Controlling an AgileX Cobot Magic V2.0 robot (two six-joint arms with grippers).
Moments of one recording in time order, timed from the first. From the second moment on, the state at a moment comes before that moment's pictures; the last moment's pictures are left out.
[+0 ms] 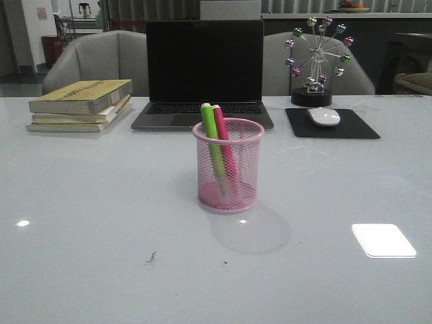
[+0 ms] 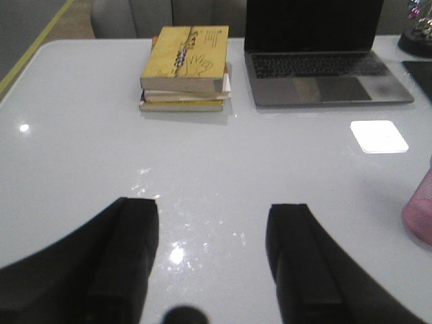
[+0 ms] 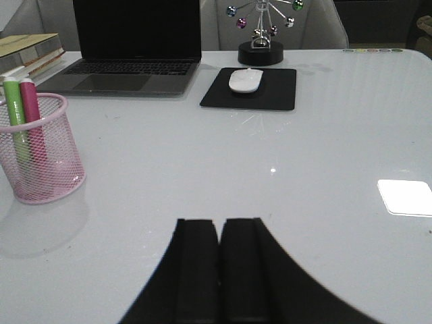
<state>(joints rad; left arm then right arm) -0.08 0.53 -0.56 -0.10 0.44 0.07 0.06 -0.01 0.03 0.19 0.21 -0.09</state>
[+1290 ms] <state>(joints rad) -0.02 -0.01 0.00 -0.11 0.00 0.07 0.06 -0.01 0.03 0.19 0.21 -0.09</state>
